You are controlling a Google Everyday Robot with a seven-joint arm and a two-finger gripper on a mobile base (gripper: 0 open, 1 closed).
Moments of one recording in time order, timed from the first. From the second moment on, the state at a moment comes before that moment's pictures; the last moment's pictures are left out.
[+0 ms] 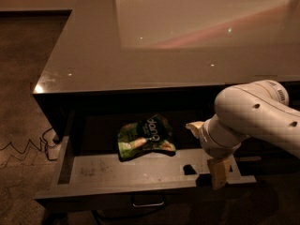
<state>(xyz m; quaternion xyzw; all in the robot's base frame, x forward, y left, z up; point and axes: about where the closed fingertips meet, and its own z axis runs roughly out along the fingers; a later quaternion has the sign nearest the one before) 0.436 -0.157 0.694 -0.80 0.60 -0.01 0.11</state>
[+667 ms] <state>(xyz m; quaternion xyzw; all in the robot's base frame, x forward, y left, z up) 0.450 -0.160 0.709 -0.79 0.60 -0.05 0.11</state>
